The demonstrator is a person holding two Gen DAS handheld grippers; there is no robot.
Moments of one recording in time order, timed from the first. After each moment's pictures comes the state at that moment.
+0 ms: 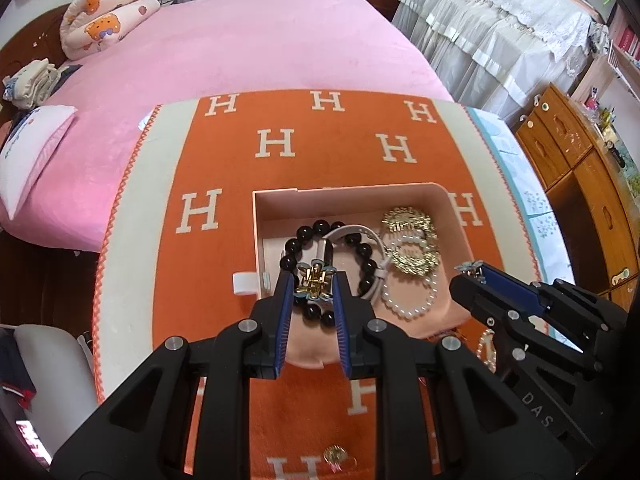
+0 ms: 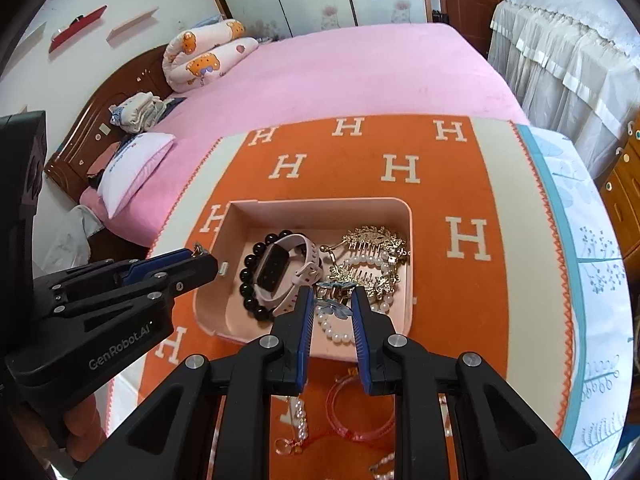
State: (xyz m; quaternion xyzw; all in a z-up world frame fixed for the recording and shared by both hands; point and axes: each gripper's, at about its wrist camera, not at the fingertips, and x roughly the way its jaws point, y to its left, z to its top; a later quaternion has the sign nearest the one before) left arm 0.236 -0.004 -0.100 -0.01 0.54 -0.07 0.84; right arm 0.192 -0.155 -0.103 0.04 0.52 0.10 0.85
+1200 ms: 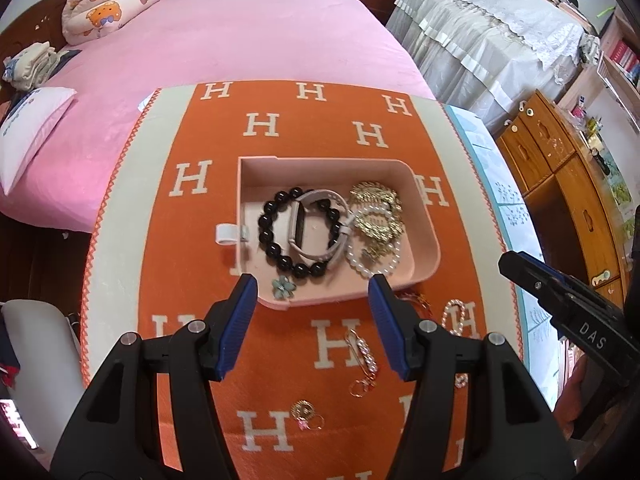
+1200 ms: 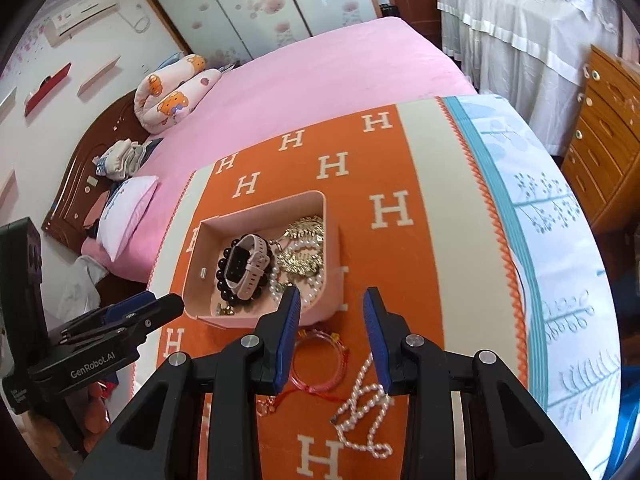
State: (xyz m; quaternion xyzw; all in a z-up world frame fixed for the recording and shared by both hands) left arm 0.181 -0.010 -0.077 -0.05 0.54 -0.09 0.84; right arm 0.135 -0.241 -0.075 0.13 0.50 0.05 0.86
